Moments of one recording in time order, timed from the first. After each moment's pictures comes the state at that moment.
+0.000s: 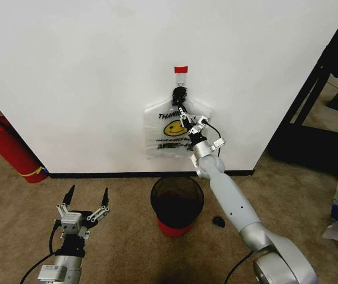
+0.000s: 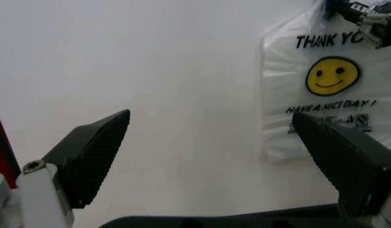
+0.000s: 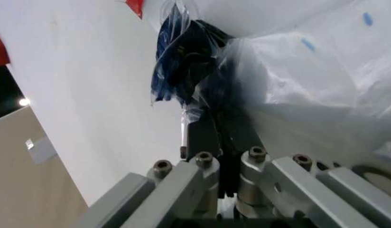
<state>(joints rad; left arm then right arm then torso) 1.73 -1.57 -0.75 -2.13 -0.06 -0.35 0.20 -0.48 1.47 0.14 1.01 1.19 0.23 -0.64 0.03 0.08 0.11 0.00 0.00</state>
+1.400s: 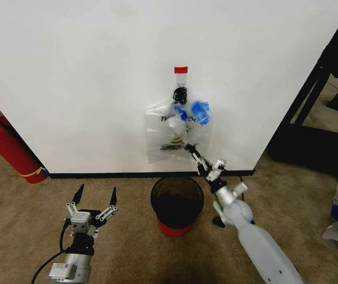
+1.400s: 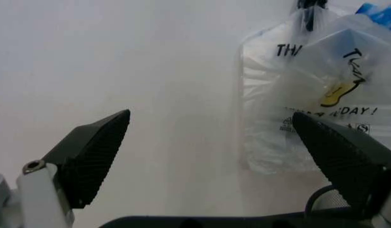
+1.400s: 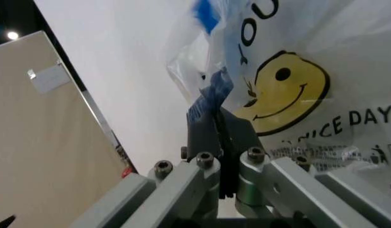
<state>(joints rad) 1.71 -1.59 -0.67 -2.11 -0.03 -0.36 0.20 -0.99 1.21 0.20 1.42 1.09 0.24 -0.72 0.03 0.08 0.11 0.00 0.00</state>
